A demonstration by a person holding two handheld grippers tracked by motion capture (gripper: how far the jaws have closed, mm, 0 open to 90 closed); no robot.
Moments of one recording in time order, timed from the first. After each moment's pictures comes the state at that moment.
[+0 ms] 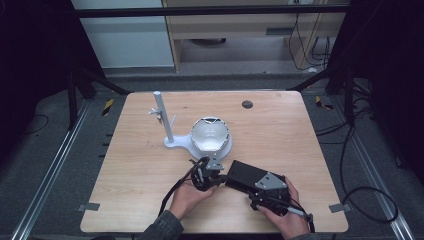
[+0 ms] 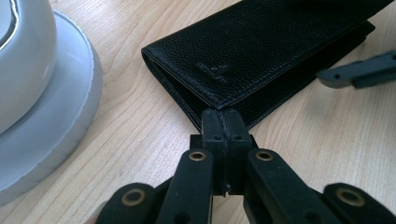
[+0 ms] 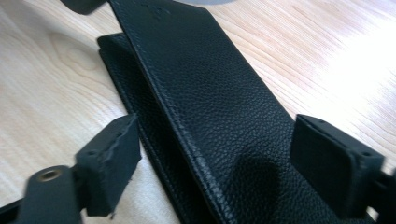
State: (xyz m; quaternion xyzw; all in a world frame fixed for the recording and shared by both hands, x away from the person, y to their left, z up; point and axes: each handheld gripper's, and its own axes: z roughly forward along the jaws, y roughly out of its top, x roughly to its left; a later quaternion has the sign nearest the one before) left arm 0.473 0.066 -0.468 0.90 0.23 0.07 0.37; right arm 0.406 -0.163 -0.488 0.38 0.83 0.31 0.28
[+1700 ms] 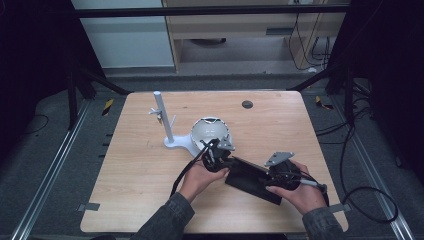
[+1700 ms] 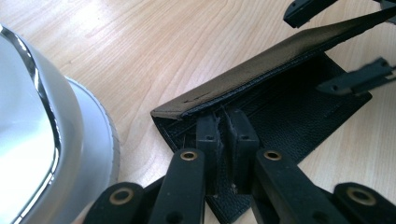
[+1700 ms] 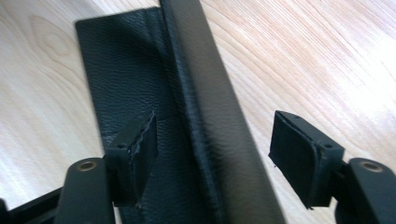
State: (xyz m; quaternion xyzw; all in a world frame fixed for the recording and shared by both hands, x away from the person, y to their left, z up) left arm 0.515 0.034 -0.437 0.89 0.23 0.06 0.38; right arm 0.458 -0.197 -0.446 0.34 0.89 0.25 0.19
